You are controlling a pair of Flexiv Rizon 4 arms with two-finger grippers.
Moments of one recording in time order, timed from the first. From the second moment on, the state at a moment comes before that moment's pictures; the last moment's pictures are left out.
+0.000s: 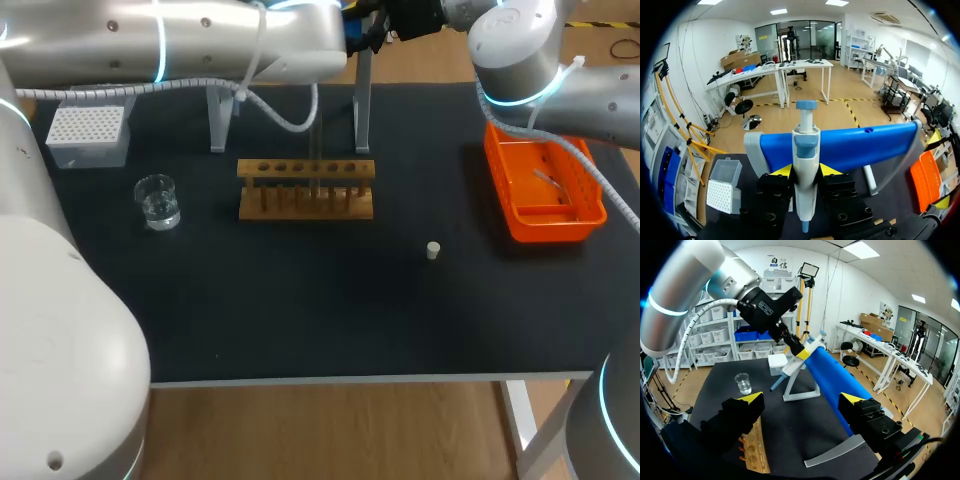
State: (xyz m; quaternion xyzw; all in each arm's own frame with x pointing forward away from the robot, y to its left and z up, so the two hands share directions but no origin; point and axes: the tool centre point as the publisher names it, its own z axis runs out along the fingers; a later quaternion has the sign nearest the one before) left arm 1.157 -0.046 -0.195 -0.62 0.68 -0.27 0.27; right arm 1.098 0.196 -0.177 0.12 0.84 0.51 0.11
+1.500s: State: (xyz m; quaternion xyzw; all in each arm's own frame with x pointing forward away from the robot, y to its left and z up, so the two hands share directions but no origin) left arm 1.046 -0.077 -0.144 -0.37 0.80 -0.40 0.24; right arm 1.098 0.196 -0.177 0.12 0.84 0.51 0.11
